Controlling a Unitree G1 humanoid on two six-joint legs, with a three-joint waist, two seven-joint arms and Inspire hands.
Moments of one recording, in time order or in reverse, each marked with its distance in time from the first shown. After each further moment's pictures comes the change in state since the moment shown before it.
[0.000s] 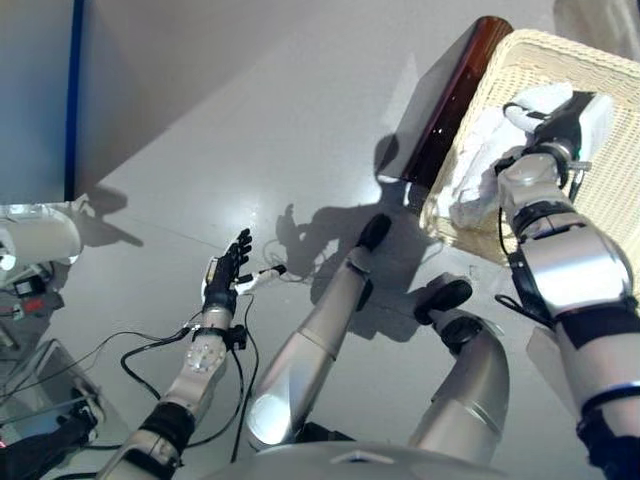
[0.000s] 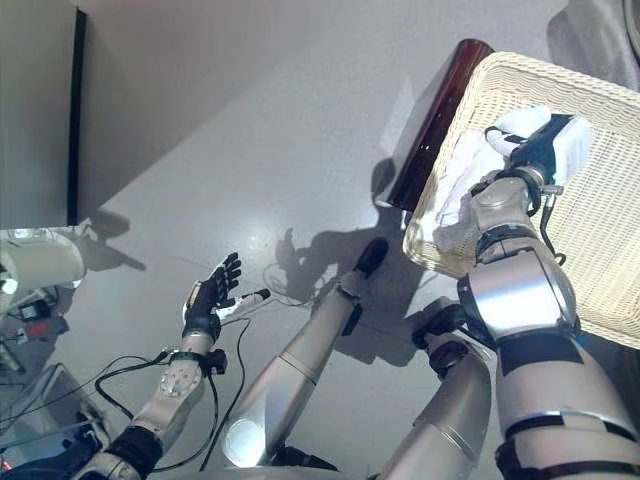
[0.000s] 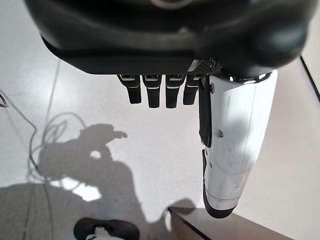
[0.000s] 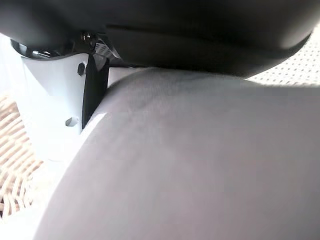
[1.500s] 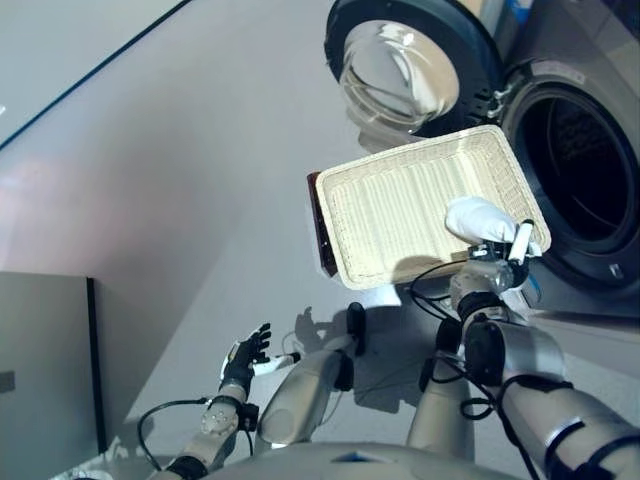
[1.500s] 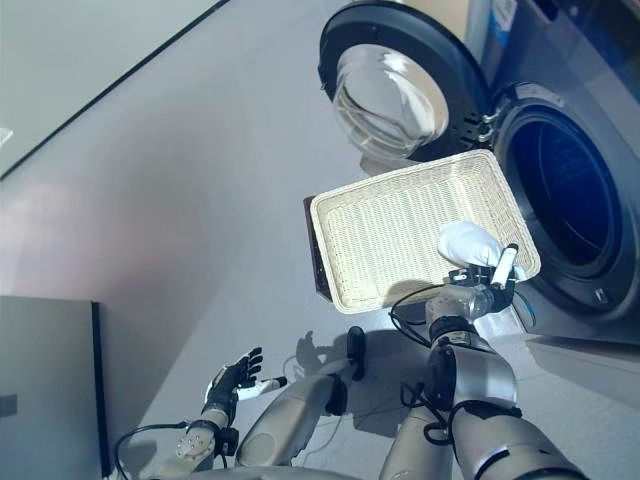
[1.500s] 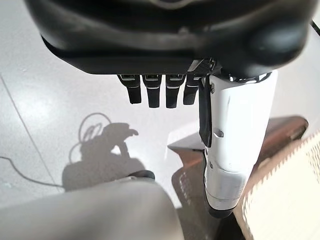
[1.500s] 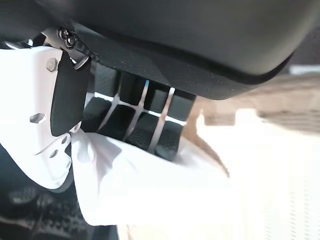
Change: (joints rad) left arm 0.125 -0.121 -0.168 0.411 -0.052 0.010 -0.131; right arm 0.479 0.192 -0.690 -0.272 1.031 -0.371 0.247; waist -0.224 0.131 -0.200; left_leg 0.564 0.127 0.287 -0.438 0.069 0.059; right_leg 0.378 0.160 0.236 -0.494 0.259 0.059
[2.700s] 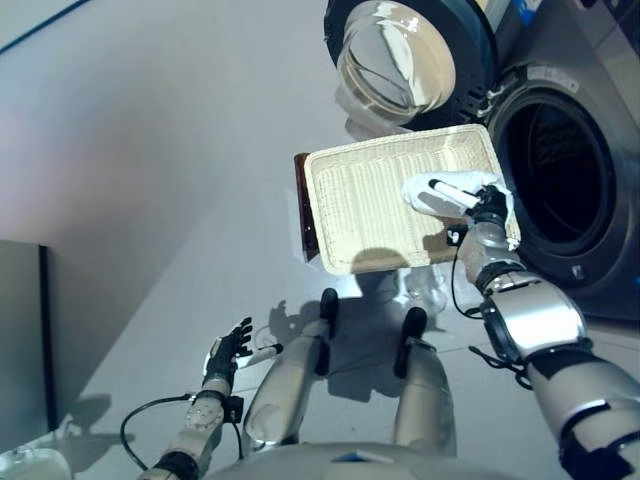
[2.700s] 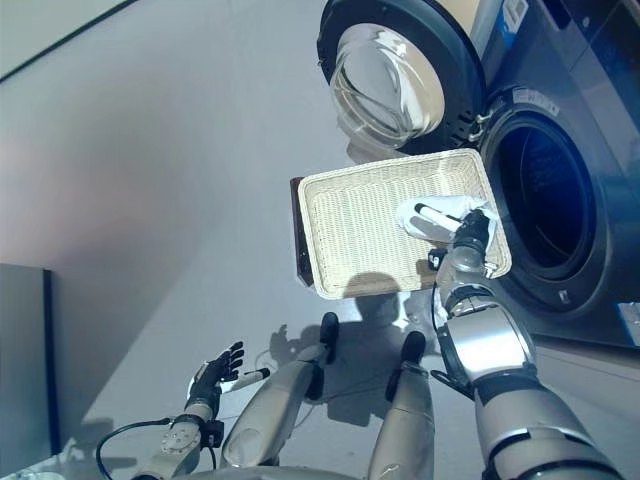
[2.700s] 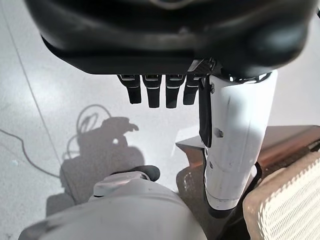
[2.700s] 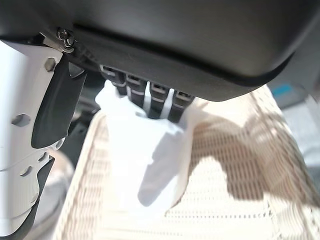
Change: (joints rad) left arm -0.014 0.034 0.194 0.021 0.062 0.022 -0.015; right arm -0.199 -0.072 0.629 0.172 -0.713 0.366 0.081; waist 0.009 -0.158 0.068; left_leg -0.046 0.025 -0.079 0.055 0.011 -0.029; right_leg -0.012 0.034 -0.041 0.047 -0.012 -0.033
